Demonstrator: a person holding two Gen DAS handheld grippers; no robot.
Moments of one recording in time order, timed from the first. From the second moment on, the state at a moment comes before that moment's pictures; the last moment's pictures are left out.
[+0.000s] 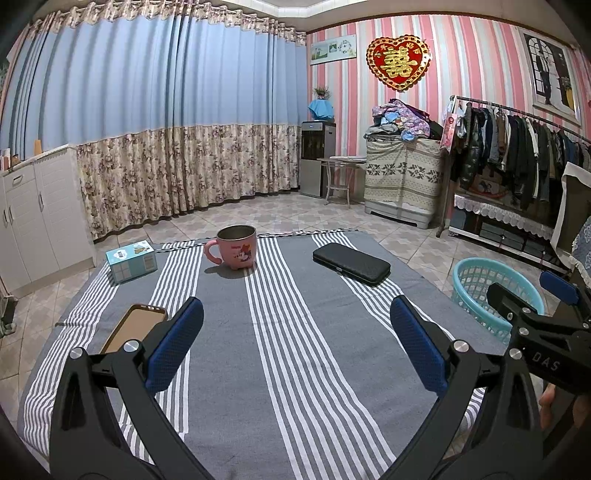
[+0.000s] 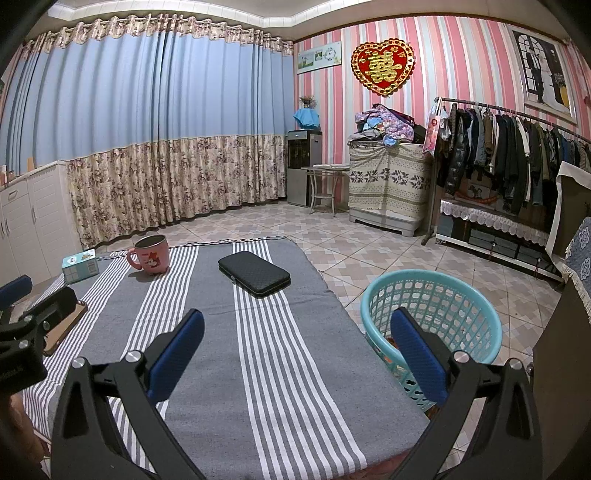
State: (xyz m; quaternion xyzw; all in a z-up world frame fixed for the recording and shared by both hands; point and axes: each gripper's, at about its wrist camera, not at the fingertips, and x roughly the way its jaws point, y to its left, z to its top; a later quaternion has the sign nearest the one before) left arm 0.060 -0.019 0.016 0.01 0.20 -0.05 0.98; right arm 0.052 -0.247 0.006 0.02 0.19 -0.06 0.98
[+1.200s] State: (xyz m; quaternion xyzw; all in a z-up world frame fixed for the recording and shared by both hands) left arm 0.064 -0.015 0.022 0.02 0.20 -0.05 0.98; right arm 0.052 -0.245 0.005 0.02 0.19 -0.06 0.98
